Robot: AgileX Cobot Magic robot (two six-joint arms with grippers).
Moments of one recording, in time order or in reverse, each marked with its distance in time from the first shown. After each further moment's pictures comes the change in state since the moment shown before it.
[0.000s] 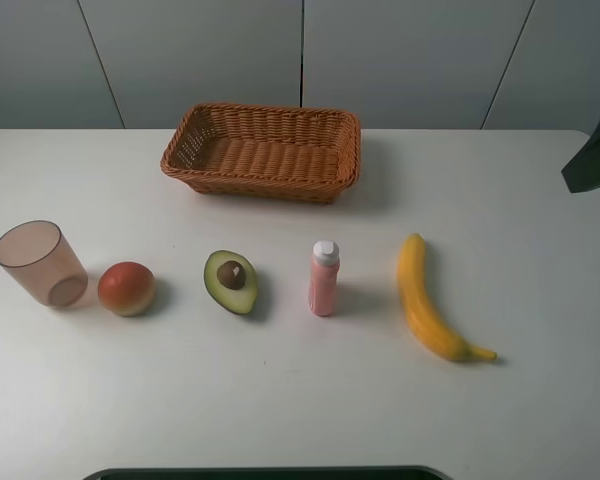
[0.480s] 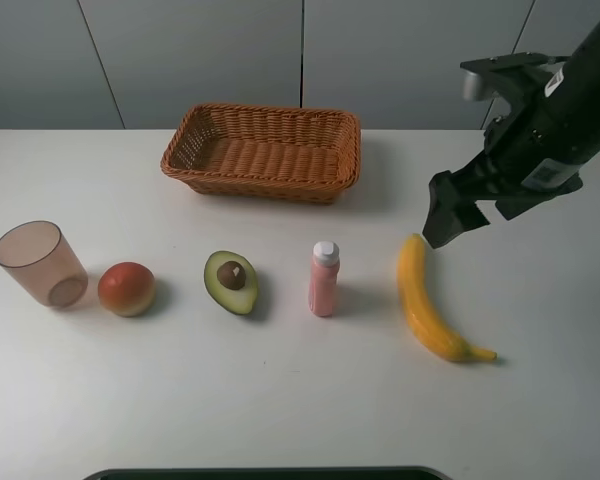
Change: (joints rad) left arm 0.000 0.000 0.000 0.000 0.000 0.000; right arm 0.291 0.395 0.000 0.013 -0.173 0.068
